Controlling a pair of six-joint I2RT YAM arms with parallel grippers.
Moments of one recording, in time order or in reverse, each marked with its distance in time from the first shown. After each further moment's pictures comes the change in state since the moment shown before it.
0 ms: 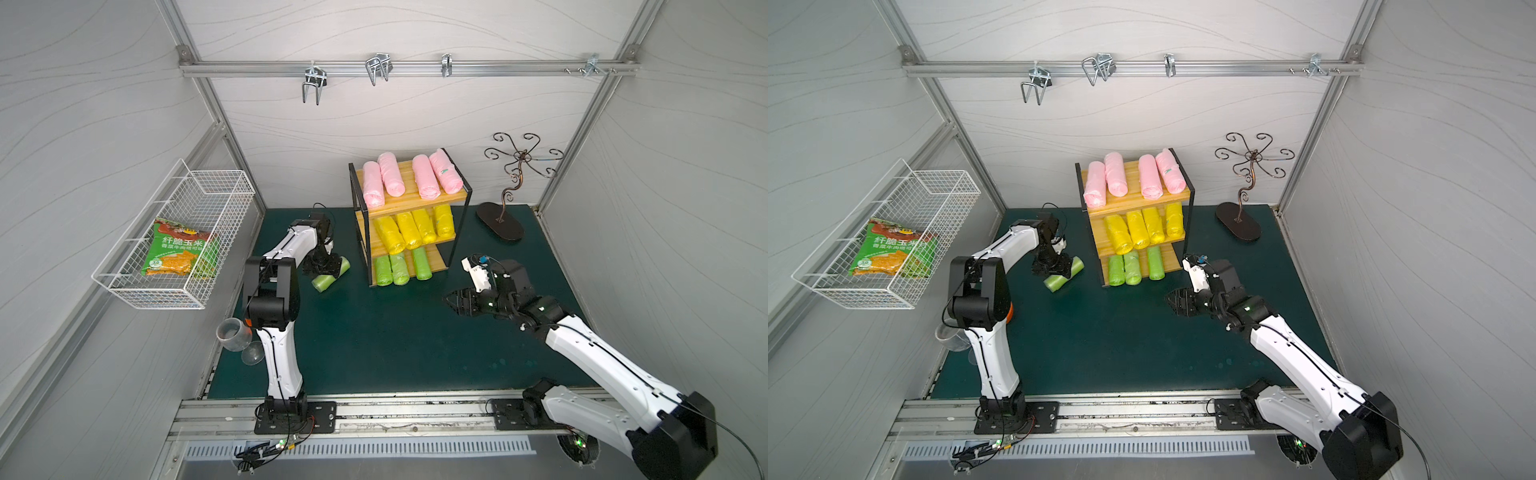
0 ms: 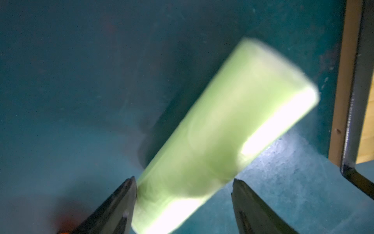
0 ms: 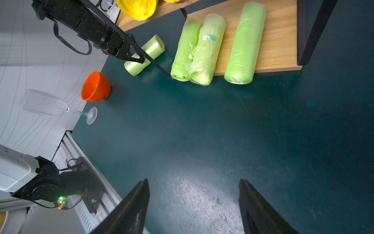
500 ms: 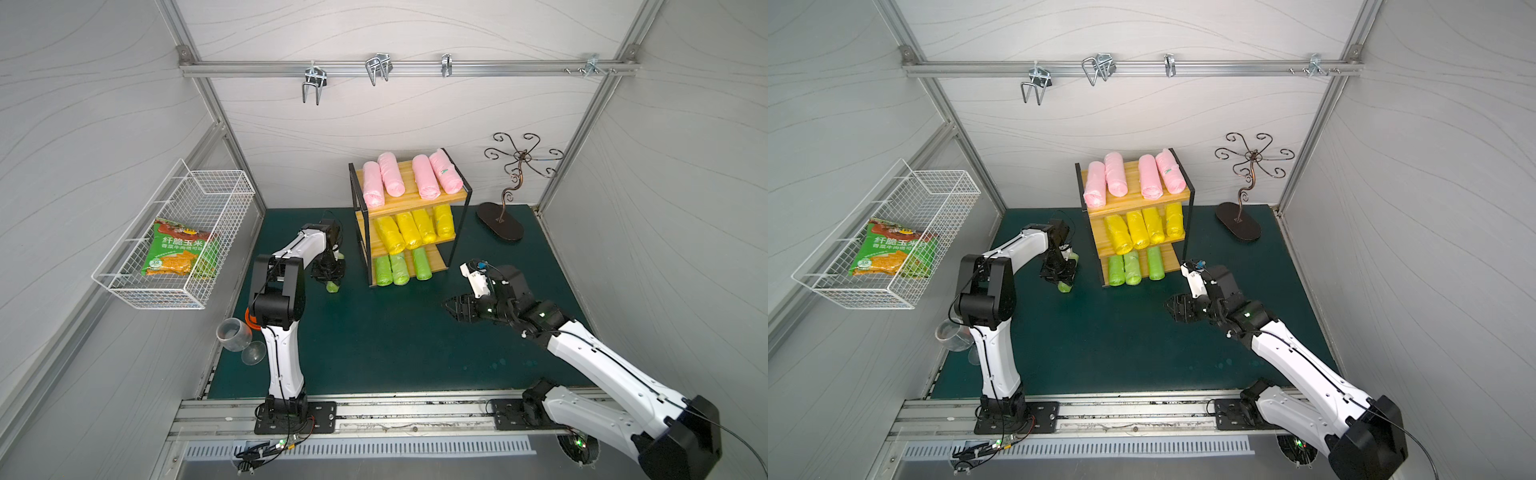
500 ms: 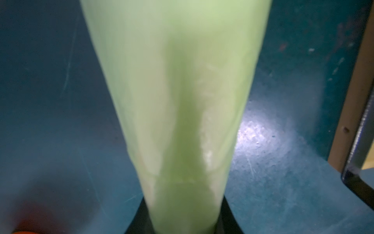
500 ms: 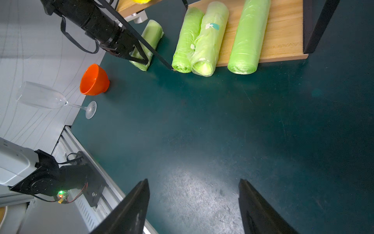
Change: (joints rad) left arm -0.031 0.010 -0.039 -0.011 0.000 -0.140; right arm 0.056 -0.040 -0.024 -0.016 0.040 0.032
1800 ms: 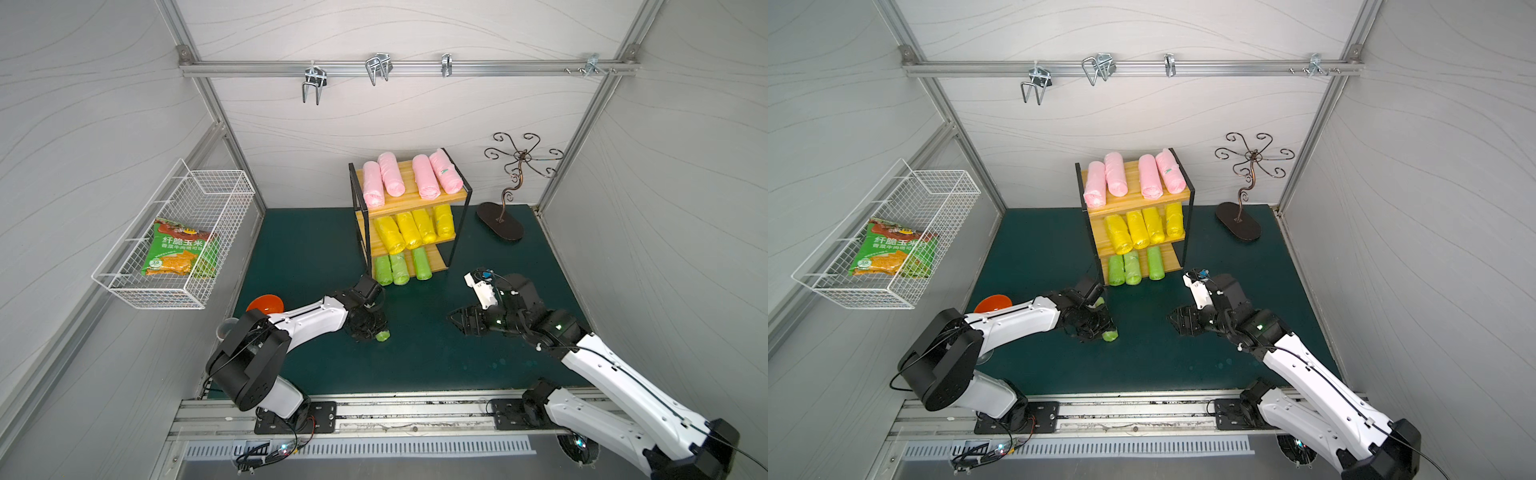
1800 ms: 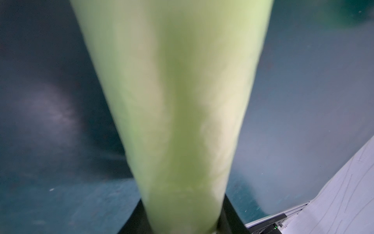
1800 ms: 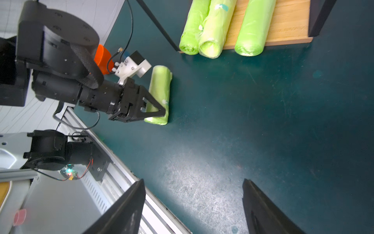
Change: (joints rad) left arm -0.528 -0.566 -0.795 0.579 0.232 -1.016; right arm 0.061 -0.115 0.014 -0.171 0.011 -0.018
